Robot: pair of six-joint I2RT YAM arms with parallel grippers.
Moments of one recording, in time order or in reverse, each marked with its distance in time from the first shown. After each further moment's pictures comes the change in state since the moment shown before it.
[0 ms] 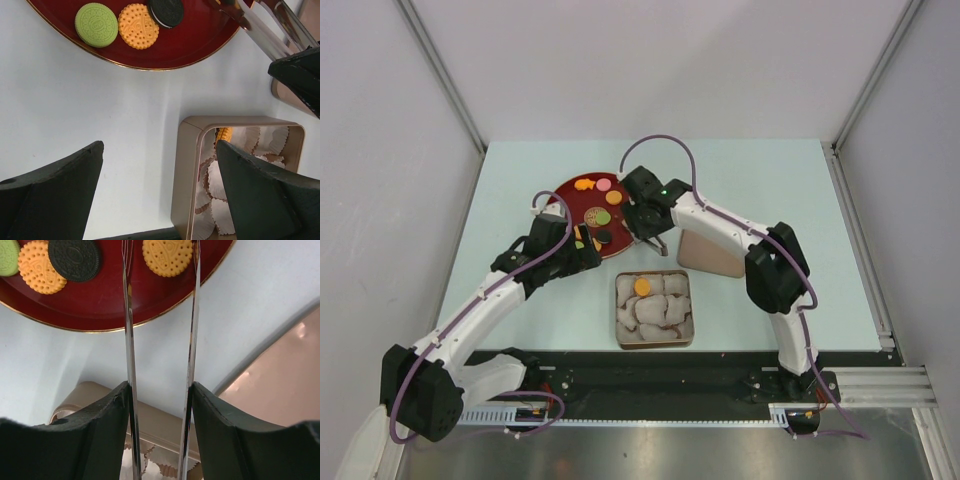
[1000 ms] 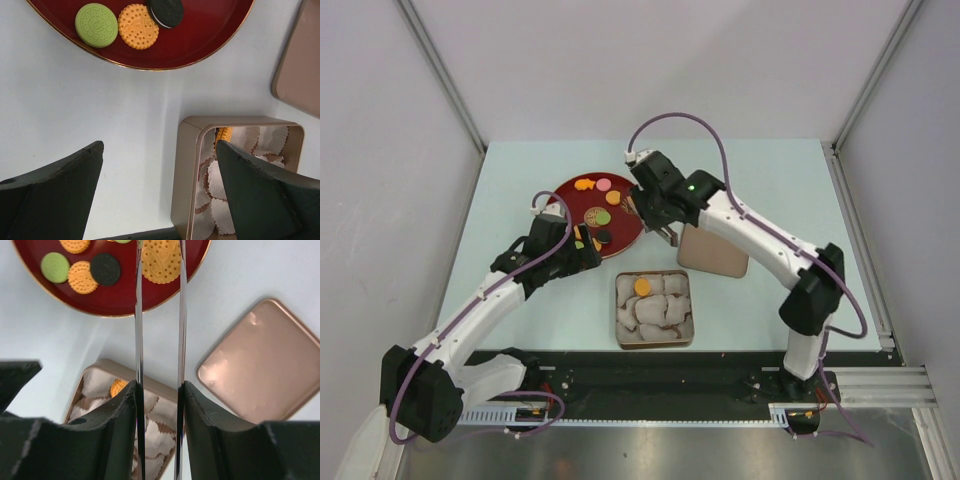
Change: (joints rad) left arm 0.000 -0.003 -0.001 0.000 0.000 0.000; right arm 0.042 -0.196 0.047 -0.115 0.079 -0.003
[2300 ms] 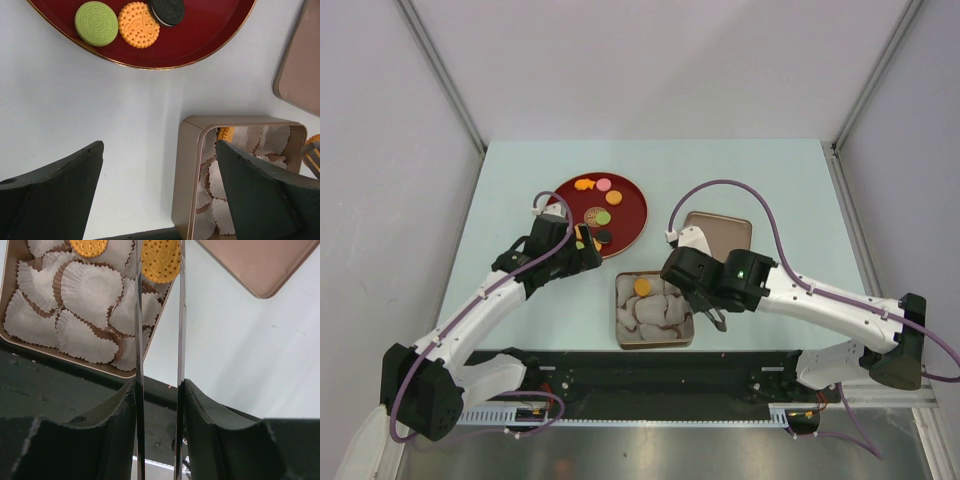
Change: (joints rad) left arm -0.007 0.008 0.000 0.000 -0.004 0.000; right arm 0.348 -0.562 -0.574 -0.243 0.241 0.368
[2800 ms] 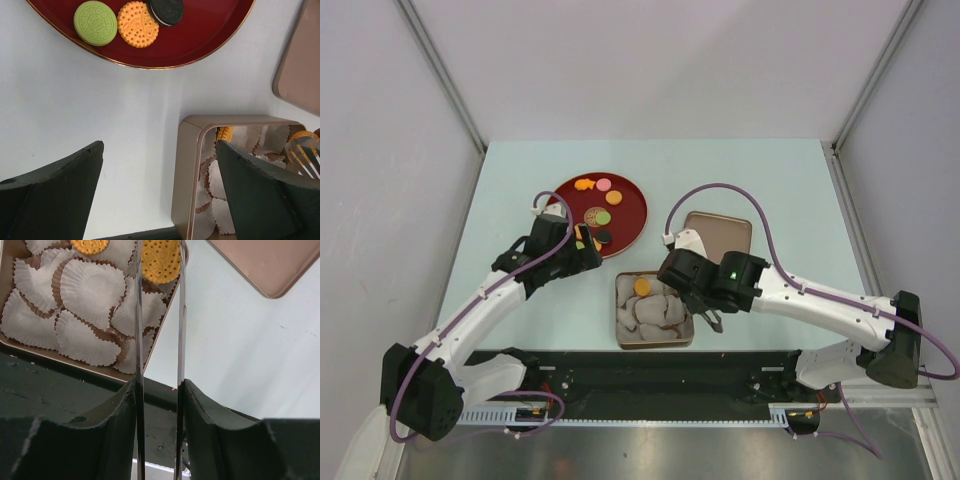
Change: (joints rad) left arm 0.000 0.000 0.000 0.000 0.003 0.000; right arm -0.006 0.019 -0.039 0.049 -0.018 -0.001
